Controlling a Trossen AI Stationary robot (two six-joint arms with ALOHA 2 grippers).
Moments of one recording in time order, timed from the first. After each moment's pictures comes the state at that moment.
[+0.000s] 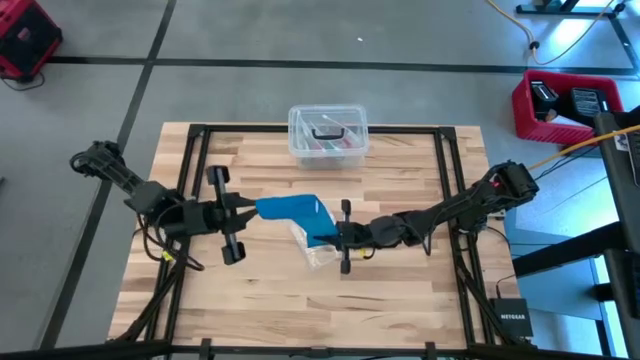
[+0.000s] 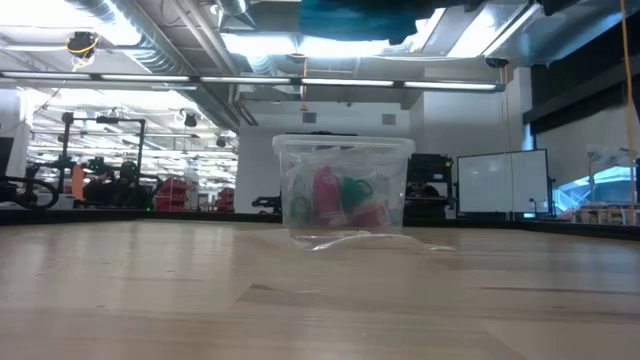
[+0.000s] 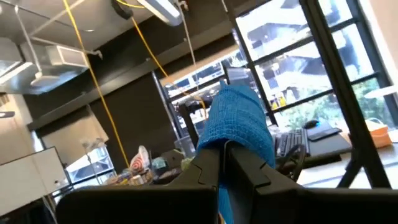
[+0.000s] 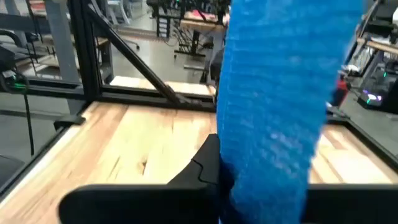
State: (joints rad) left arm -0.61 1.11 1.07 0.53 -0.71 0.69; right arm 0.33 1.60 0.86 0.60 0.34 -0.07
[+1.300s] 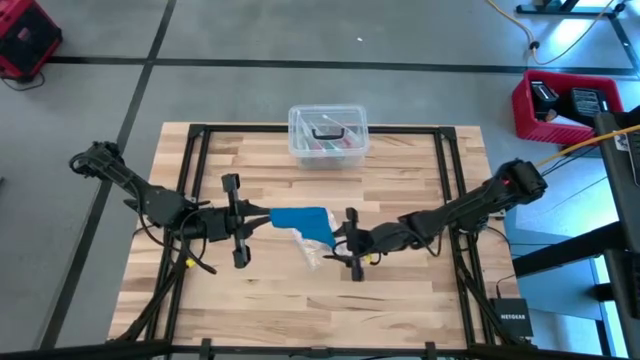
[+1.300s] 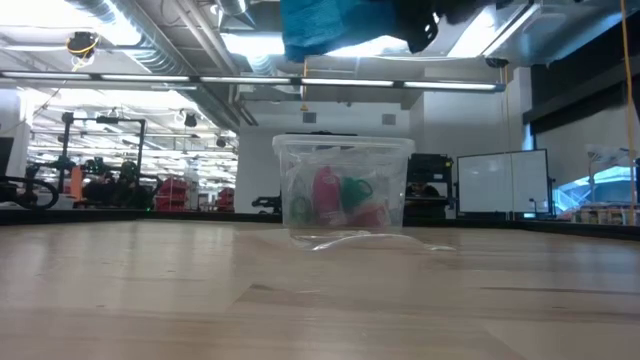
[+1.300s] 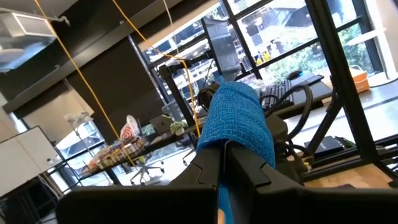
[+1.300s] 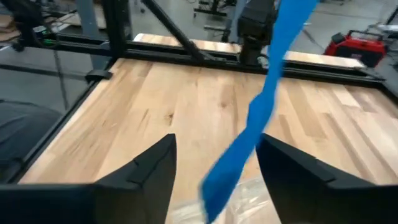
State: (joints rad) left arm -0.58 1.11 1.07 0.27 -0.72 0.58; right arm 0.37 1.52 0.86 0.34 0.29 0.02
